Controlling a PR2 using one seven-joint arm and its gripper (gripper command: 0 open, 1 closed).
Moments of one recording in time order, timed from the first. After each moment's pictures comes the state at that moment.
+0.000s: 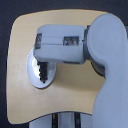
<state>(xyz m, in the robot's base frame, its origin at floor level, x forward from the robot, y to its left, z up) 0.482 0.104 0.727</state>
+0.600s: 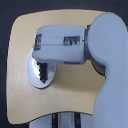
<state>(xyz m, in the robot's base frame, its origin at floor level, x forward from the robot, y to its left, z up) 0.474 0.105 0.737</state>
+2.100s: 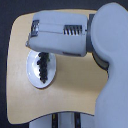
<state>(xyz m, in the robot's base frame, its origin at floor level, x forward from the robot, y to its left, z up) 0.497 0.108 0.818</state>
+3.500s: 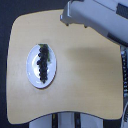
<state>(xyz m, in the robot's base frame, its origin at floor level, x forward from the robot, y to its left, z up) 0.540 -0.095 0.930</state>
